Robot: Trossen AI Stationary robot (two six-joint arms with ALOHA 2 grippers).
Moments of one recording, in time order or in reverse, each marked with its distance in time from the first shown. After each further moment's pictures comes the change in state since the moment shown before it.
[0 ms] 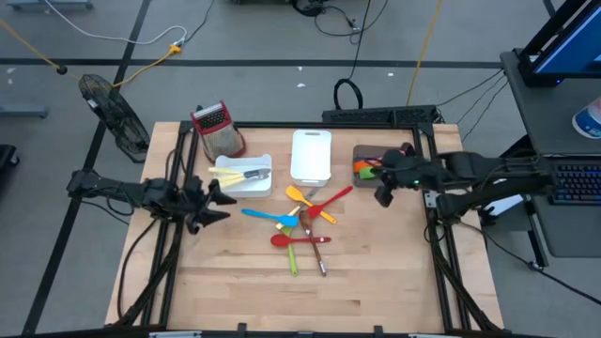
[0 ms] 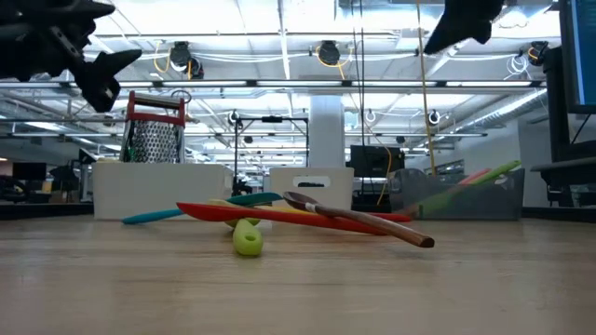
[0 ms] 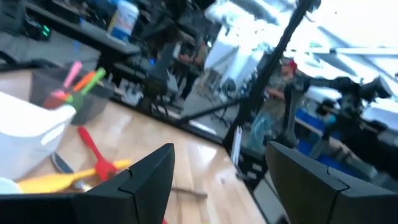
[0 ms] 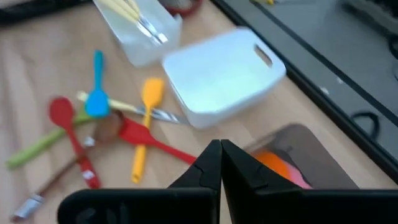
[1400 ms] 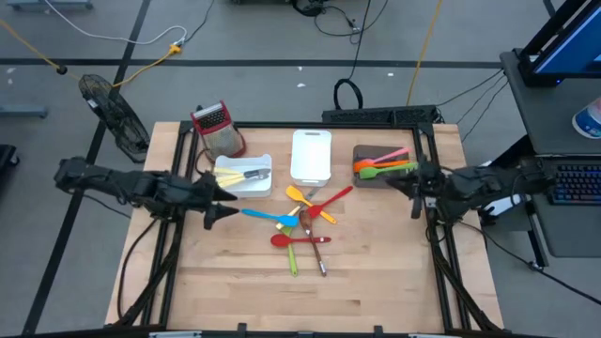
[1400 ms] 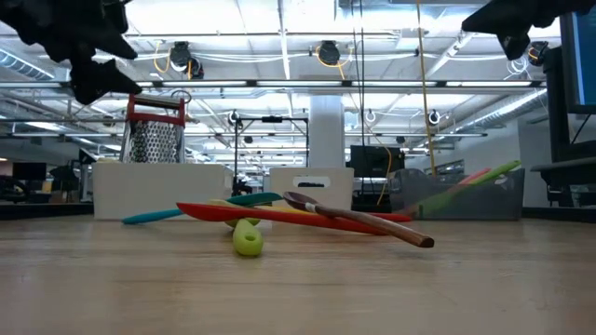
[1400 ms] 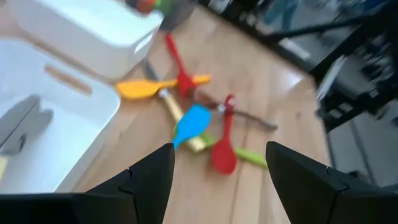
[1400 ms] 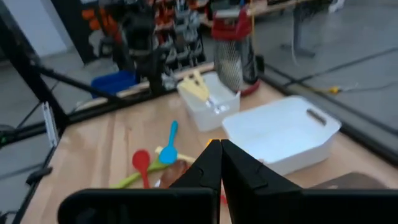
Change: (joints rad) left arm 0.001 0.379 0.441 -0.683 -0.134 -0.160; right arm 0.188 -0.566 -0.450 0.421 0.031 -0.083
